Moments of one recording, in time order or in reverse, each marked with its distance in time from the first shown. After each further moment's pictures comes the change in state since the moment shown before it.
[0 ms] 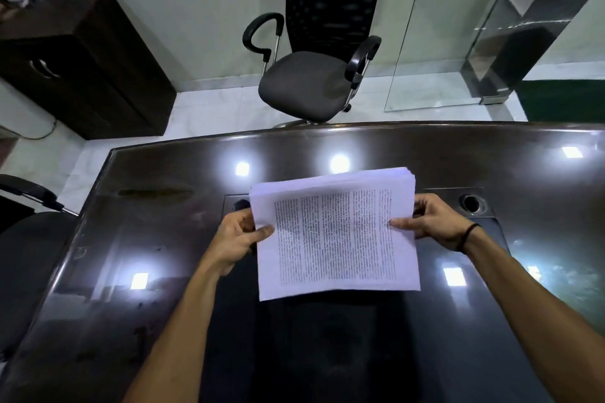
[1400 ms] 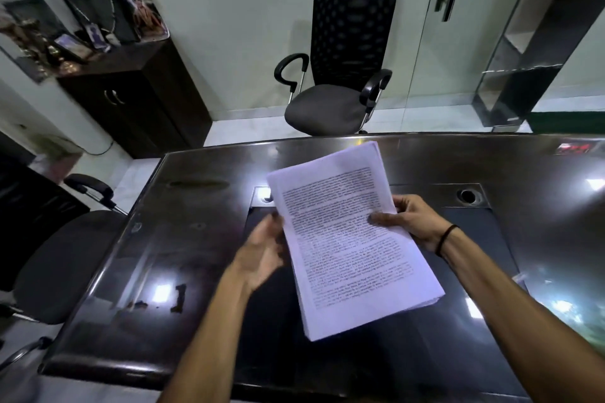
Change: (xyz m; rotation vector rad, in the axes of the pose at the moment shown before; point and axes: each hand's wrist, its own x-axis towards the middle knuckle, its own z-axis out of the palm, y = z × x) left_hand -0.149 0.002 0.034 -0.554 -0.169 -0.083; right_hand -0.098 -0.011 0.081 0.127 -0.089 -0.102
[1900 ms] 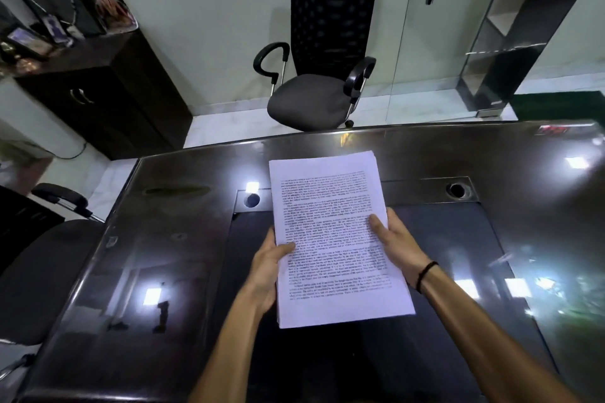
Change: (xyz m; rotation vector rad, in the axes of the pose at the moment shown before) left_hand 0.032 -0.028 0.028 0.128 0.214 0.007; right_hand 0.008 0.046 0.019 0.132 0.268 -0.048
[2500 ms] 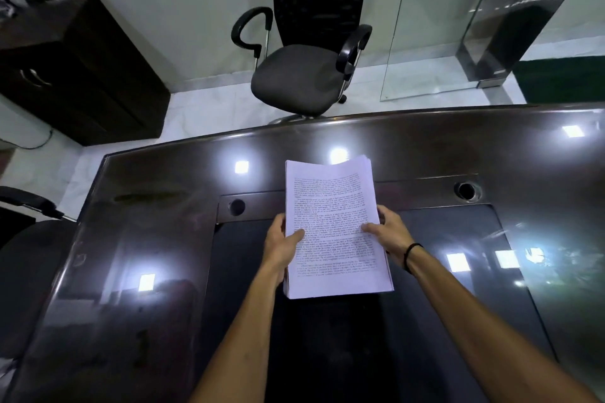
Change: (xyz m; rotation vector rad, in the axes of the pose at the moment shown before) left_hand 0.148 -0.020 0.013 0.370 0.152 -0.096; right_hand 0.123 0.038 -0.027 -0.193 0.171 0.253
